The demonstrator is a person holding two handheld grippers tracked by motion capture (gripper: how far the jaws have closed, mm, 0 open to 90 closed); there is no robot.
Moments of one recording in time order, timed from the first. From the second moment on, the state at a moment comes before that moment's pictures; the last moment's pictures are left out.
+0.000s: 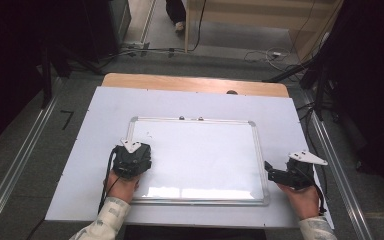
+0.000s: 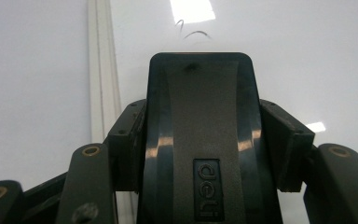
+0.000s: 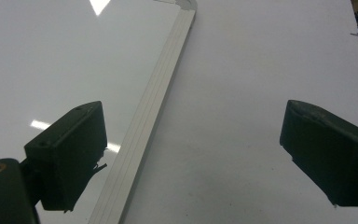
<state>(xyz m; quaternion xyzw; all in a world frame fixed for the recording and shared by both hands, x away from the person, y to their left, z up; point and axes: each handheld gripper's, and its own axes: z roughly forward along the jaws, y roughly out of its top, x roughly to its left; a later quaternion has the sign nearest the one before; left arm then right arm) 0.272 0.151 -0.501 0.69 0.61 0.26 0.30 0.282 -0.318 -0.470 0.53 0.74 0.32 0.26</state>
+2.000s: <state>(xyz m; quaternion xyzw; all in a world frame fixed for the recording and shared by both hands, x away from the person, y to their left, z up) 0.312 0.146 -0.499 0.69 0.60 0.26 0.31 0.286 -0.315 -0.472 0.52 0.75 0.32 0.26</state>
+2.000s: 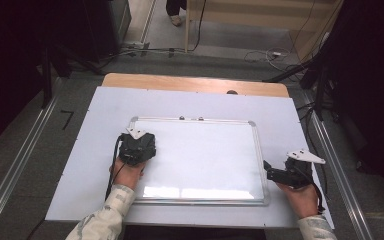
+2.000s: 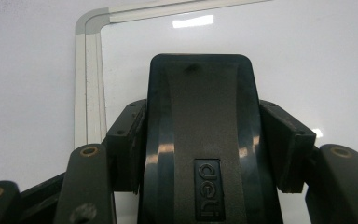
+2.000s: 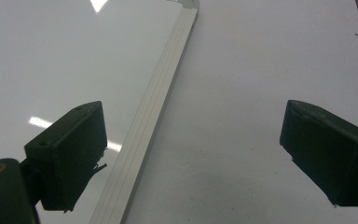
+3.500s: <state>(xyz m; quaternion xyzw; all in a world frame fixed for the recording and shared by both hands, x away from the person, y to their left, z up) 0.324 0.144 -0.495 0.69 0.62 0.25 0.30 0.286 -0.313 -0.473 0.52 0.75 0.31 0.26</state>
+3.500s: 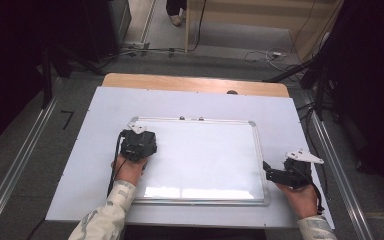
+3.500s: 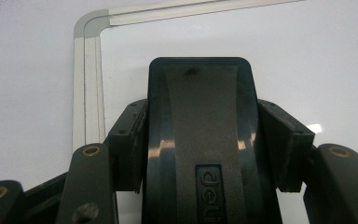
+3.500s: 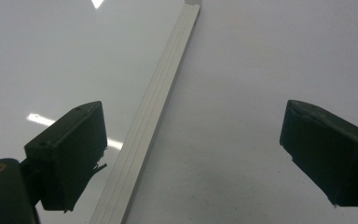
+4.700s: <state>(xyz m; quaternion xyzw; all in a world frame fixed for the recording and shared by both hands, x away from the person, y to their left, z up) 0.339 0.144 -0.496 0.68 0.62 0.26 0.29 0.284 -0.312 -0.473 0.52 0.75 0.32 0.26</state>
